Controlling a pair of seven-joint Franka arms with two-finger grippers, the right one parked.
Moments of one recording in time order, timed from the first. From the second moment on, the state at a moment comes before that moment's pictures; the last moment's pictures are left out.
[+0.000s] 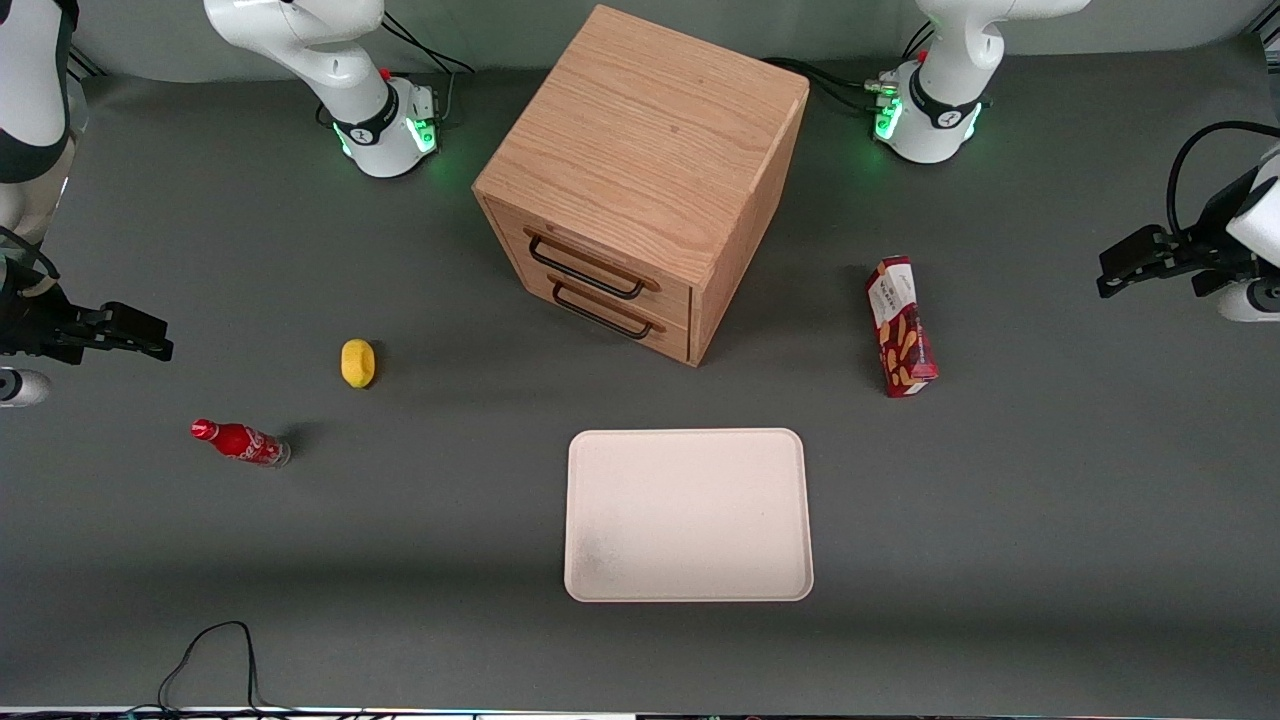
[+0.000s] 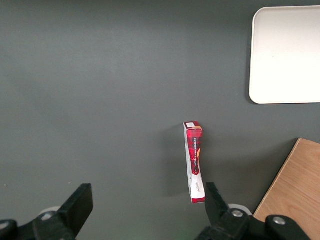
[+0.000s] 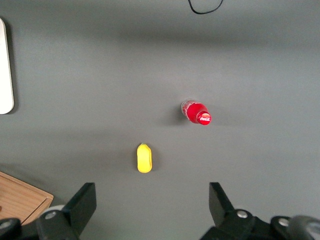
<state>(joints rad) -0.02 0.00 -0.01 -1.59 0.00 1.58 -0.03</state>
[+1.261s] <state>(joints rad) -0.13 -0.13 -0.02 -1.78 -0.03 1.62 -0.19</state>
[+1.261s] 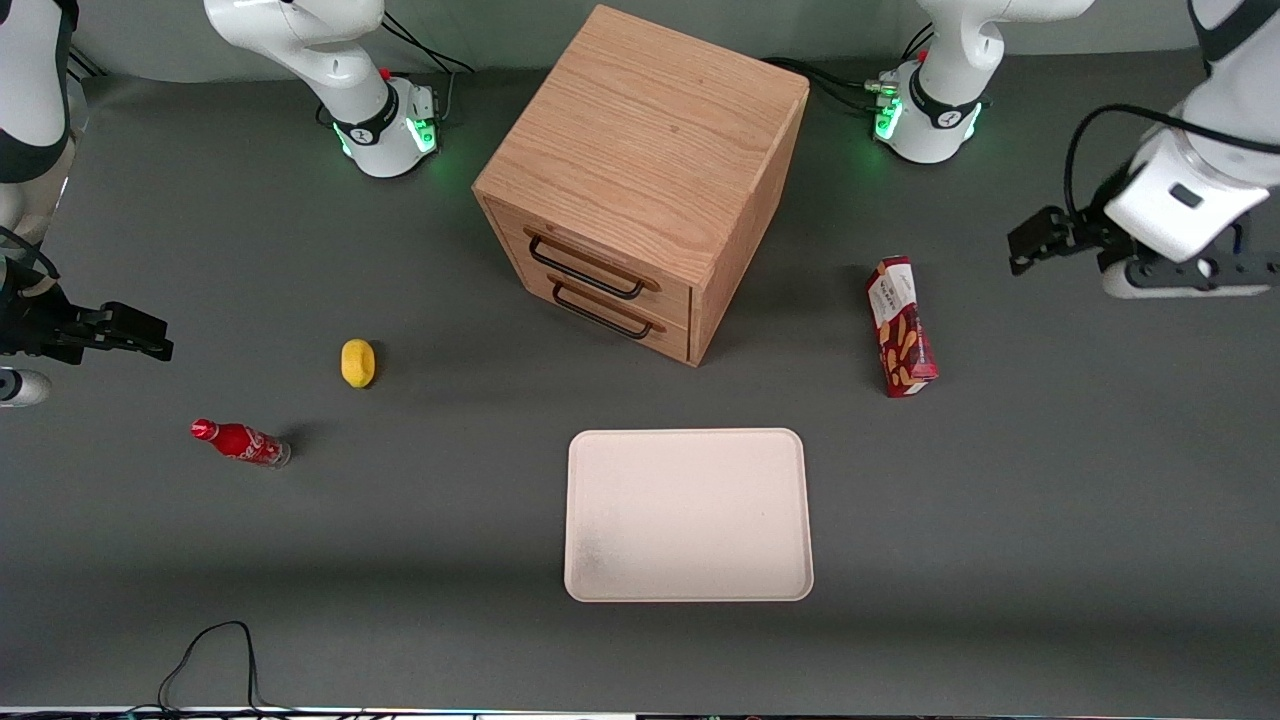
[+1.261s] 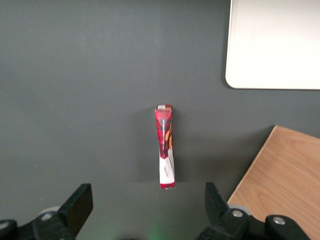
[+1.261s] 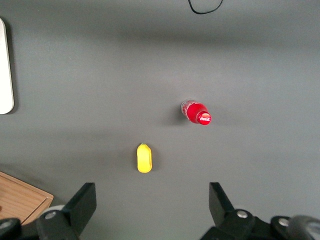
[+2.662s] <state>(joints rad) -0.16 -0.14 -0.09 -2.49 -0.04 2.31 -0.33</state>
